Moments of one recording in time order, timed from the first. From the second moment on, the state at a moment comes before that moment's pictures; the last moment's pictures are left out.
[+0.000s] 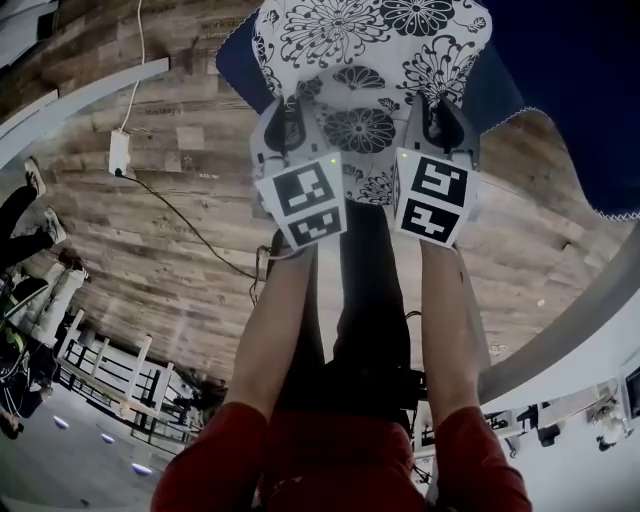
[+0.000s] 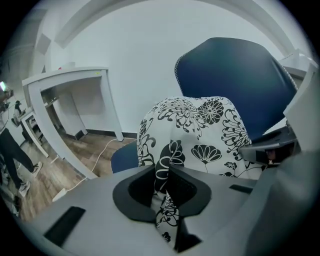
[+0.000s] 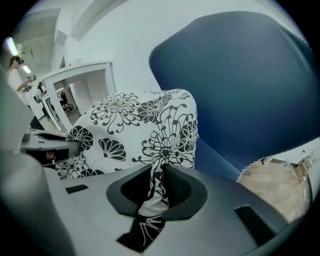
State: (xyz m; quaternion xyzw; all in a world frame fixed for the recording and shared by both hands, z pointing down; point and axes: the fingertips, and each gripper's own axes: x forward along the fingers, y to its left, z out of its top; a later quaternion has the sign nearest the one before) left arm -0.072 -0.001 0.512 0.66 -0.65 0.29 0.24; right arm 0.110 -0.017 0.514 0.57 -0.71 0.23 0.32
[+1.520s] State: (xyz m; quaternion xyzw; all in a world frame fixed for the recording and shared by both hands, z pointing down) left arm -0.070 0.004 0.518 0.67 -0.64 0.29 0.24; right arm 0.139 -0.009 0.514 0.60 -0.69 0.23 0.32
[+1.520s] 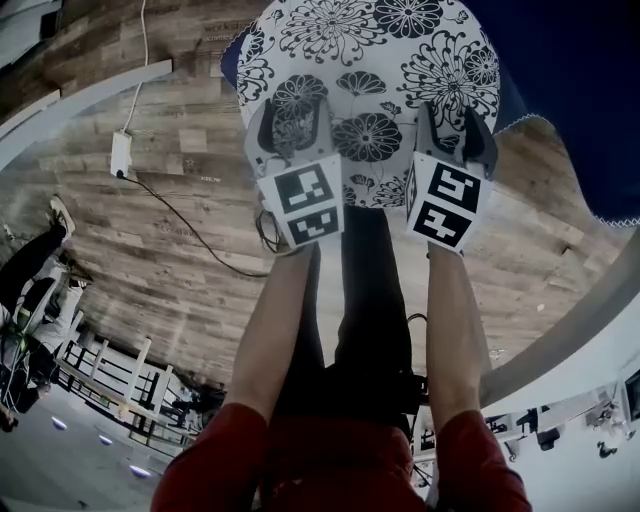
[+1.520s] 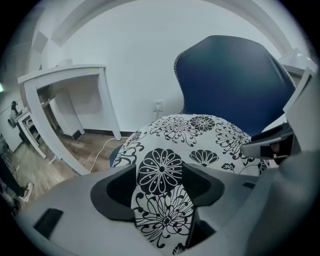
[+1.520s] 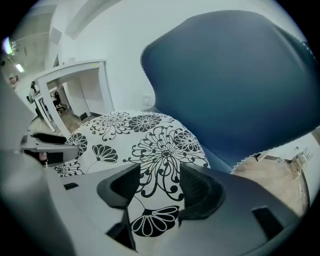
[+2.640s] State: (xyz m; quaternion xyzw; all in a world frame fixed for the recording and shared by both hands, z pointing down) left arm -0.077 0.031 0.234 0.76 -0.61 0.17 0.14; right arm 0.112 0.029 0.235 0.66 -0.71 0.13 0.20
